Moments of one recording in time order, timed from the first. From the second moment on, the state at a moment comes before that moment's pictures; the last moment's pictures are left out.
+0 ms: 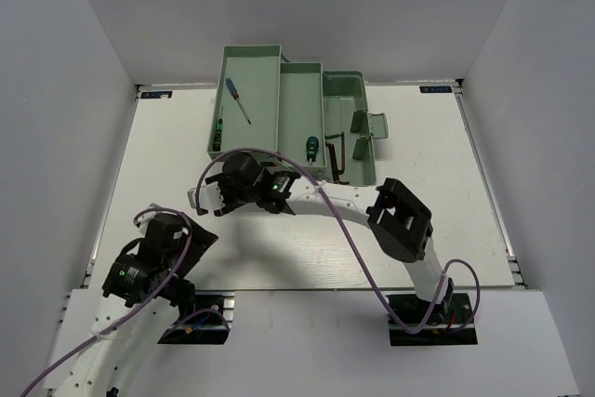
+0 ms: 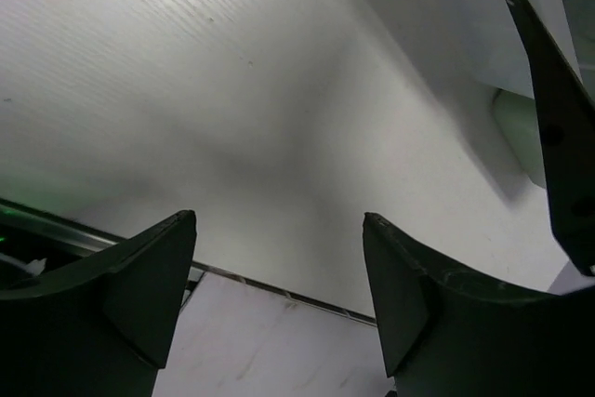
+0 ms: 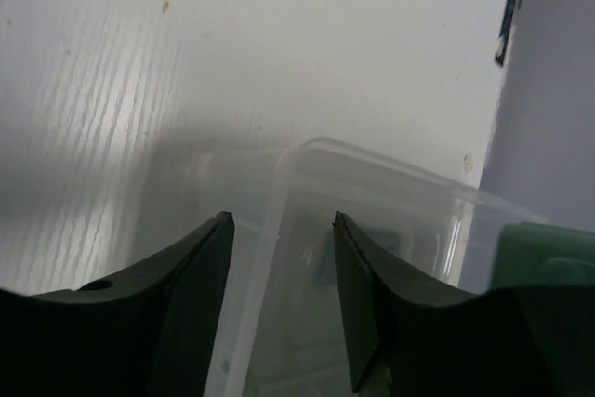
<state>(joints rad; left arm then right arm) -0.36 0.36 0.61 -1.15 -0.16 -1.13 1.16 2.05 1.62 -0.14 -0.10 -0.99</state>
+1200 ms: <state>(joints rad) -0.35 0.81 0.32 -0.39 0.05 -1.13 1.09 1.82 1.62 -0.52 -0.07 -0.70</state>
